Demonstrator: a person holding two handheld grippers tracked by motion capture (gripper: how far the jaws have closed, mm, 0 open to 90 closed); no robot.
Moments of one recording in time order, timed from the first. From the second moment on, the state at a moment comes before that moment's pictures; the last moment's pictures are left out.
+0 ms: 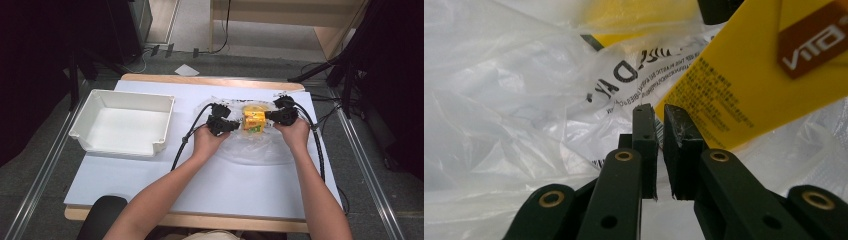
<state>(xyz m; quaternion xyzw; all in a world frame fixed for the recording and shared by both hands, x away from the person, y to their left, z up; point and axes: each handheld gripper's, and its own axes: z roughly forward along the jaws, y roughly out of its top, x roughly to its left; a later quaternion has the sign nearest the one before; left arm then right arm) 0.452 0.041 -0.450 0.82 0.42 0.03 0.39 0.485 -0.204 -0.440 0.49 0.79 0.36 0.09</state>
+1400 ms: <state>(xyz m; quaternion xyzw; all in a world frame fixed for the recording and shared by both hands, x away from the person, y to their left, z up) 0.383 0.064 -0.474 0.84 0.38 0.00 0.39 0.552 -0.175 -0.466 0.52 0.79 0.32 0.06</state>
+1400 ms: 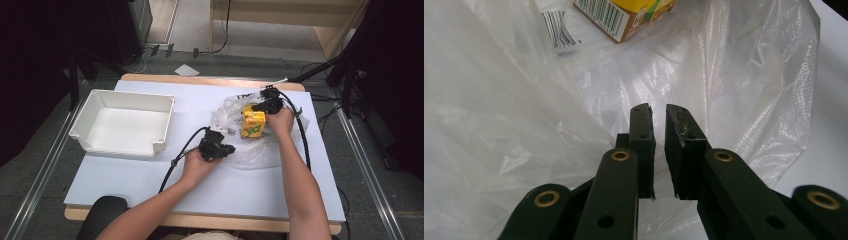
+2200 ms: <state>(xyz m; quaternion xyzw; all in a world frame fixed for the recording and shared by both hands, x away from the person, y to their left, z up) 0.358 0.067 -0.474 0.84 0.36 -0.02 0.40 0.577 -0.171 -0.467 0.53 0.78 0.32 0.08</state>
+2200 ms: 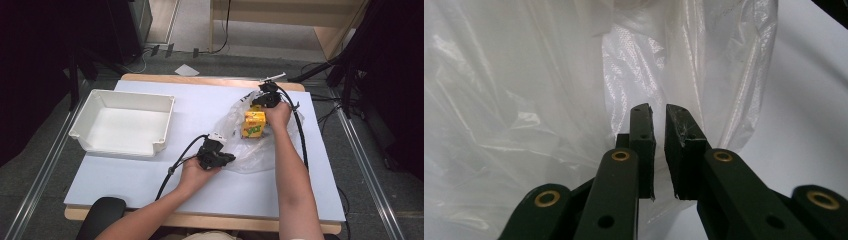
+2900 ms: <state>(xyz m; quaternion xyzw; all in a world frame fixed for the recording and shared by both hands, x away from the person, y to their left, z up) 0.376 0.063 -0.472 0.83 0.37 -0.01 0.41 0.571 -0.168 -0.464 0.53 0.78 0.33 0.07</state>
